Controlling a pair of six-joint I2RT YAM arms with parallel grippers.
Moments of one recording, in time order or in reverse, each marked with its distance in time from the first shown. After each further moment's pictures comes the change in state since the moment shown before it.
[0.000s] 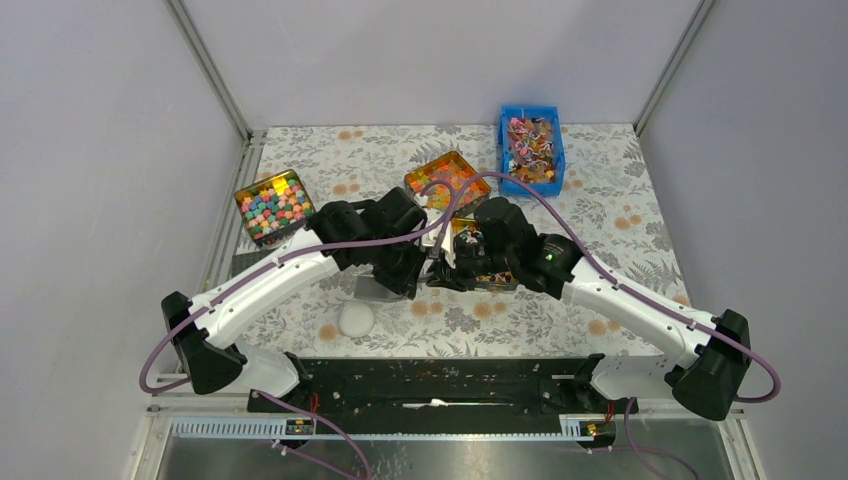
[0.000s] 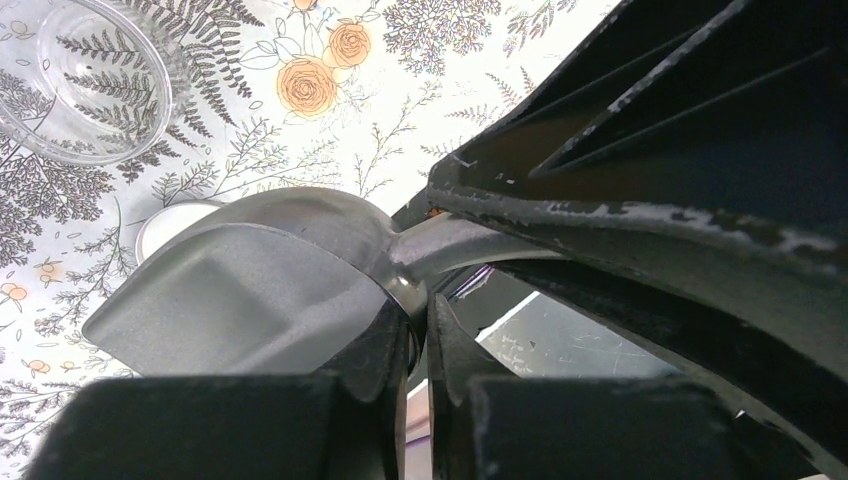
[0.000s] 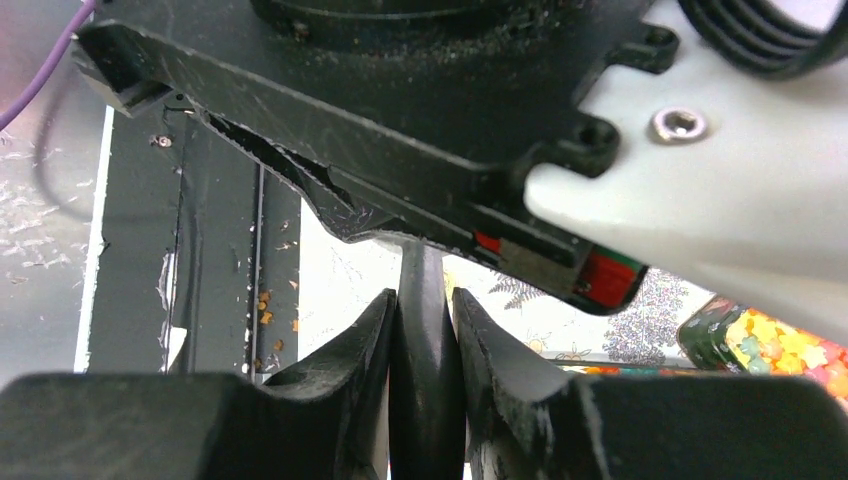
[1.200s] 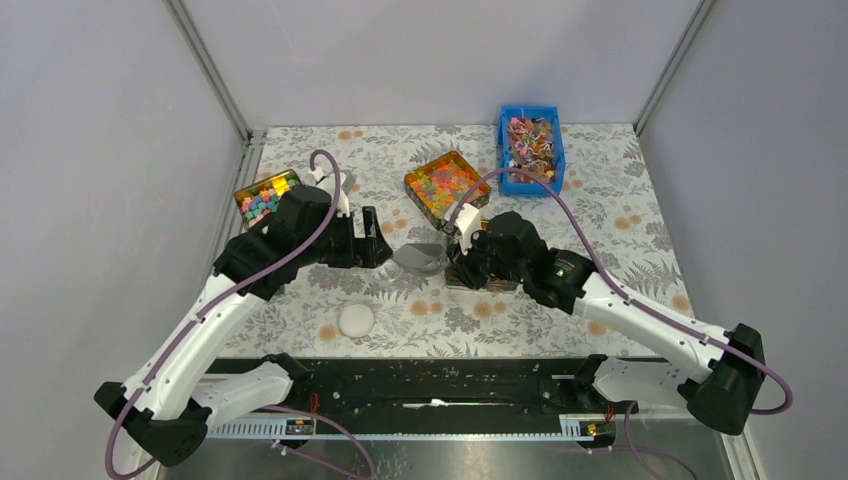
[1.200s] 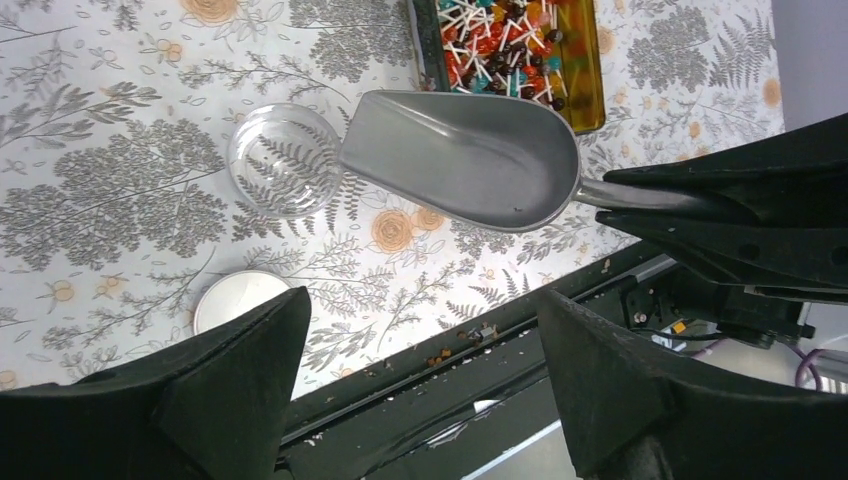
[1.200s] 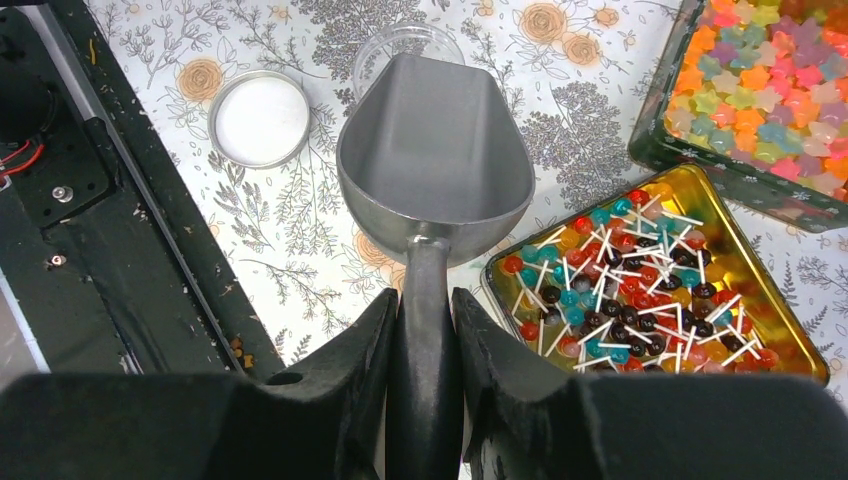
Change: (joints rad) left arm 0.316 -0.402 -0.254 0.271 -0.106 -0.177; right arm 0.005 -0.089 -0.130 0.073 0.406 0.387
